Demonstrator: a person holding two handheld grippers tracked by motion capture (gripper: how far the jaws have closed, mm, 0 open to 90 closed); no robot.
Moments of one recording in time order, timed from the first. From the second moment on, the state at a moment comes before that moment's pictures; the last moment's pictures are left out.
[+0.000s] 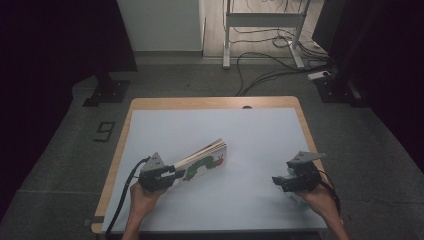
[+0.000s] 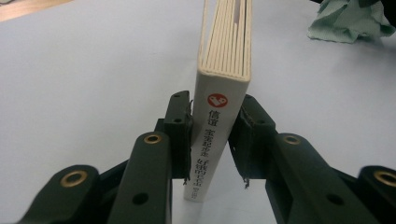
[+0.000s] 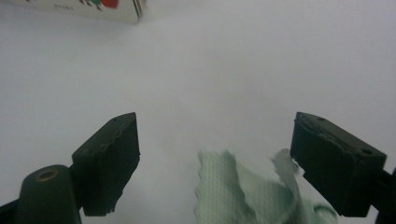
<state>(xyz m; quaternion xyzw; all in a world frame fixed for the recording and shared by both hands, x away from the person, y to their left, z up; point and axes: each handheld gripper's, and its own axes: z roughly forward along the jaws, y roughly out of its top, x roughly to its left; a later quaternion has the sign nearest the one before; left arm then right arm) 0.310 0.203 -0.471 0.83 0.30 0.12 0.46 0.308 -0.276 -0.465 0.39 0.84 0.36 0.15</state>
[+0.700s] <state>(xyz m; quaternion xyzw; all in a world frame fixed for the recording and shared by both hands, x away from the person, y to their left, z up) 0.307 0.205 -0.481 0.83 0.31 0.12 0.46 0.287 -0.321 -0.507 0.45 0.83 0.28 0.16</state>
